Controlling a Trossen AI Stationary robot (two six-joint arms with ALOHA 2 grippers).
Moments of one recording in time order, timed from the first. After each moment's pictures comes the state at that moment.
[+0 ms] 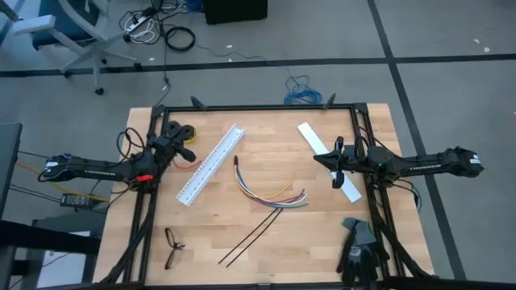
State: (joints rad) left arm 0.00 0.39 0.01 0.52 -1.09 0.10; right arm -0.04 0.41 0.01 0.48 0.13 0.11
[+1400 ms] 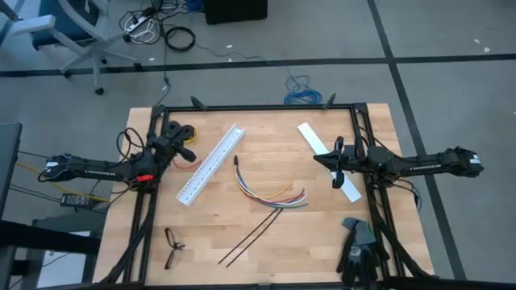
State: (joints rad) left arm 0.00 0.39 0.01 0.54 -1.09 0.09; right arm -0.04 0.41 0.01 0.48 0.13 0.11
